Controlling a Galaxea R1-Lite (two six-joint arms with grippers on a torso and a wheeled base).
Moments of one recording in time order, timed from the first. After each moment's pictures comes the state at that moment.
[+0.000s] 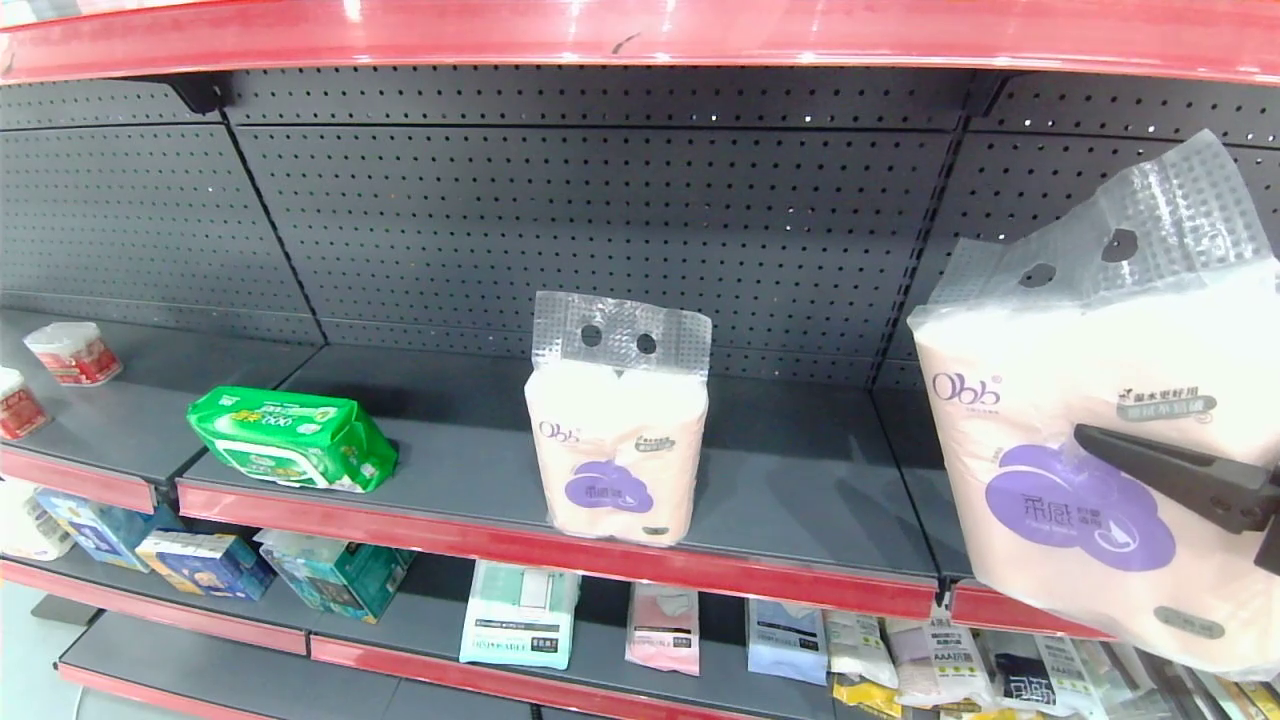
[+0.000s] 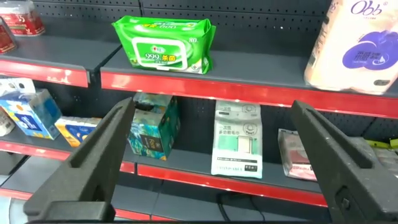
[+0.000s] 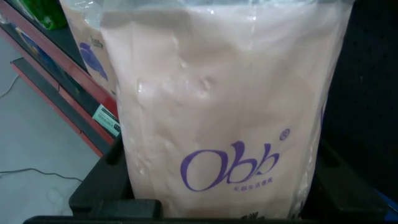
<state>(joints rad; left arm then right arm) 0.00 0.01 0.00 0.00 0.03 0.00 0.17 1.02 -0.61 -0.21 0.33 -0.24</state>
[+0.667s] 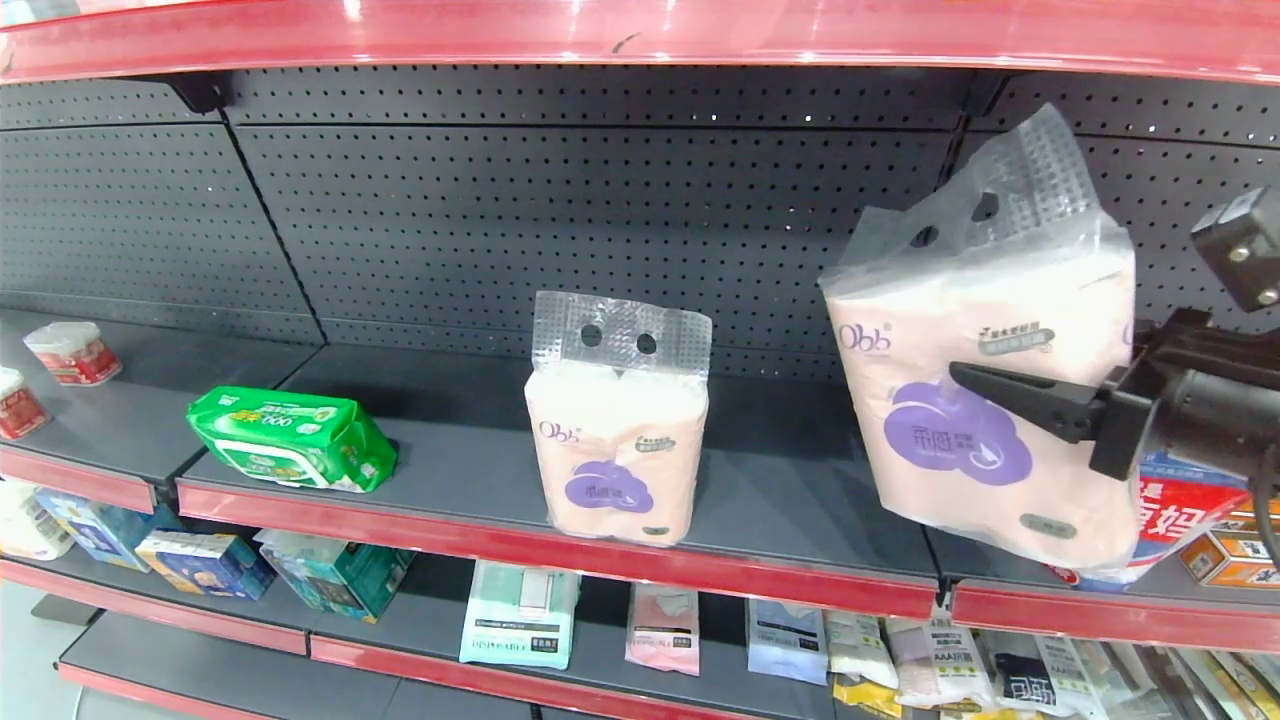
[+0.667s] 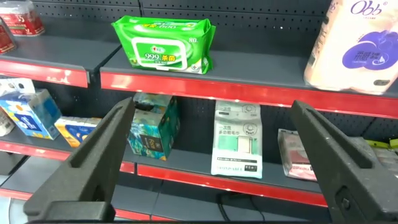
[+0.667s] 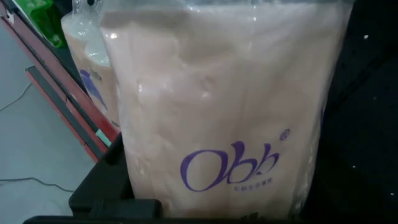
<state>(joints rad) 0.00 0.01 0.00 0.00 0.03 0.00 0.25 1.29 -0.67 -0.46 0.32 -0.23</state>
